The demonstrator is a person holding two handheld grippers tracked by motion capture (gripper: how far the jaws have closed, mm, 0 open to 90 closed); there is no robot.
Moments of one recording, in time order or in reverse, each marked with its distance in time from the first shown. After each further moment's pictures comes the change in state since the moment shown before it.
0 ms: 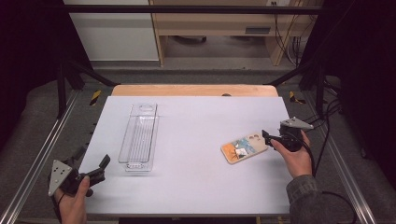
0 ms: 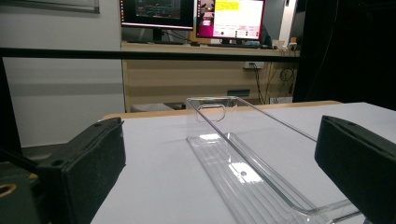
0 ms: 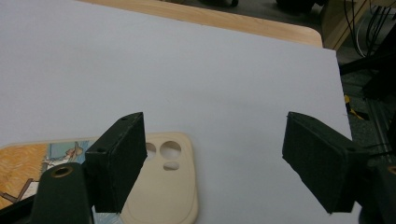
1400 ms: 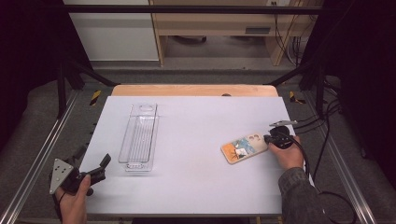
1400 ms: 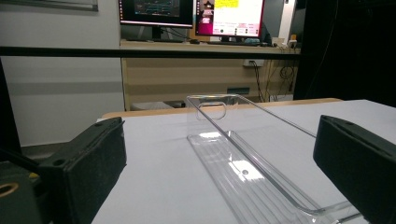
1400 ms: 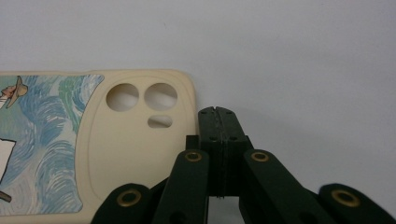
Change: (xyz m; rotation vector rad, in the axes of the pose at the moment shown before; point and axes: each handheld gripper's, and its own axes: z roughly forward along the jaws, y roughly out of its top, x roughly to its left) left arm 0.001 -0.002 0.004 0.011 -0.004 0.005; right arm -0.004 -0.018 0.047 0.256 0.057 -0.053
